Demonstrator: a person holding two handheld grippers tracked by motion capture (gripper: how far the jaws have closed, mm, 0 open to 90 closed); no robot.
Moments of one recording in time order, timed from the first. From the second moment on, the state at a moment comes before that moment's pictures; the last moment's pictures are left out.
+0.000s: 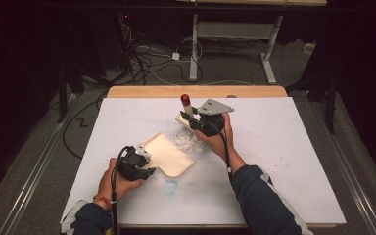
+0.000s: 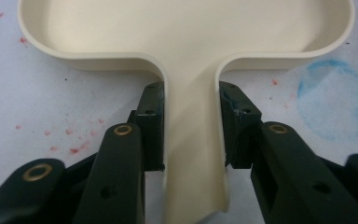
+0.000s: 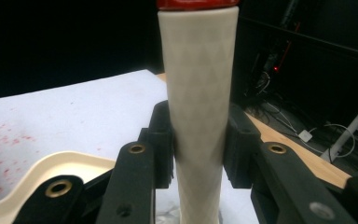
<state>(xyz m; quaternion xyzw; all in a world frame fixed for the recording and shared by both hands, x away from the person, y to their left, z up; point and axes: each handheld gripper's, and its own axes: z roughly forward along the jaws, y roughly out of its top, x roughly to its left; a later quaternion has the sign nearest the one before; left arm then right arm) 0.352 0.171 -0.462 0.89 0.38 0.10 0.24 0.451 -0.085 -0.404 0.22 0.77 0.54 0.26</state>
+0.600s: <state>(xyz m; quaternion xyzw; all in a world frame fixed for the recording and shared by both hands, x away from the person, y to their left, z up) 0.360 0.143 -0.462 0.89 0.37 0.10 0.23 0.405 -0.053 -0.407 0.17 0.78 0.56 0.23</state>
